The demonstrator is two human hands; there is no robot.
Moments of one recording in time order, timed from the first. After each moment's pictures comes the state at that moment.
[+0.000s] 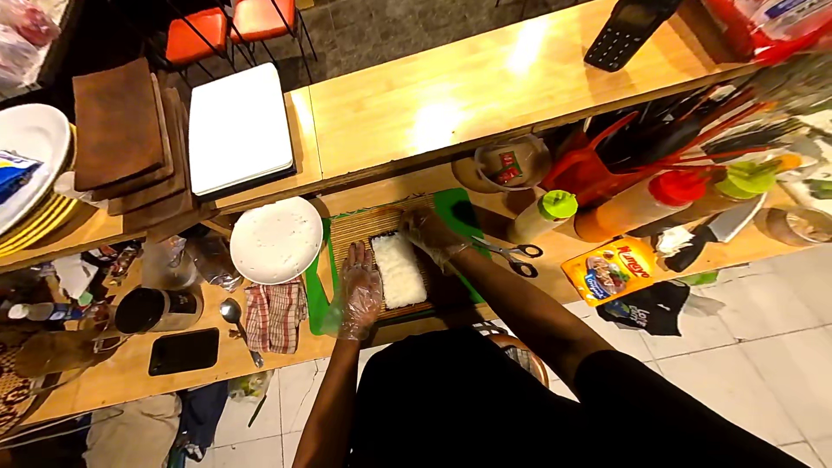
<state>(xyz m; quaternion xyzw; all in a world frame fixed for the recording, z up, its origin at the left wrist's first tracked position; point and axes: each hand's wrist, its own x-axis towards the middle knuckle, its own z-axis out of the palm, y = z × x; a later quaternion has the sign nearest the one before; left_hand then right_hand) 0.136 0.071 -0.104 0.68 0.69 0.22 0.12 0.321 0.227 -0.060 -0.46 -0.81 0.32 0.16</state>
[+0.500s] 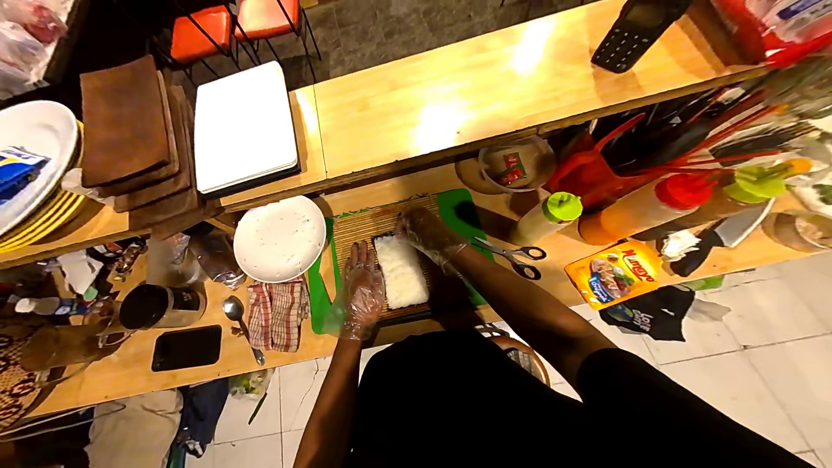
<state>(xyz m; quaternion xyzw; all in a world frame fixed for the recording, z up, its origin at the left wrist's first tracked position) 0.134 0.071 -0.105 0.68 0.68 0.22 0.13 0.314 0.230 -0.064 -0.41 -0.86 0.28 0.12</state>
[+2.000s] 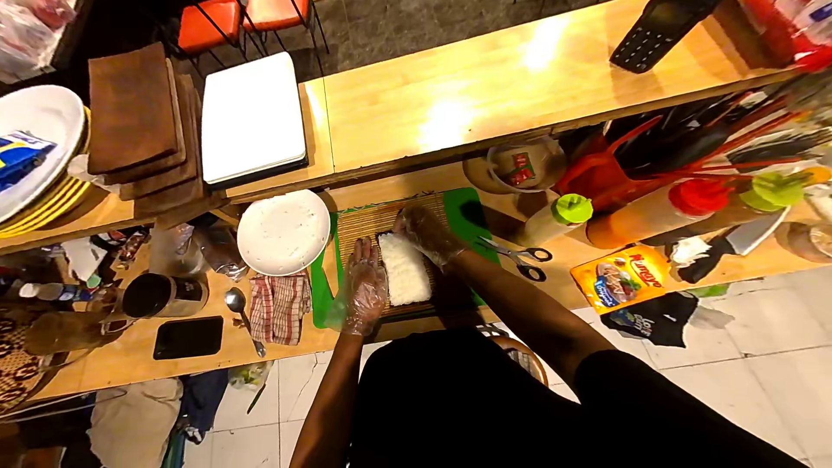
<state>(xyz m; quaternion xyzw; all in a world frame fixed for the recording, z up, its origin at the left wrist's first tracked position) 0.137 0.071 -0.100 0.67 0.70 0.21 0.13 0.307 0.224 -0.074 -0.40 -0.82 0.35 0.21</state>
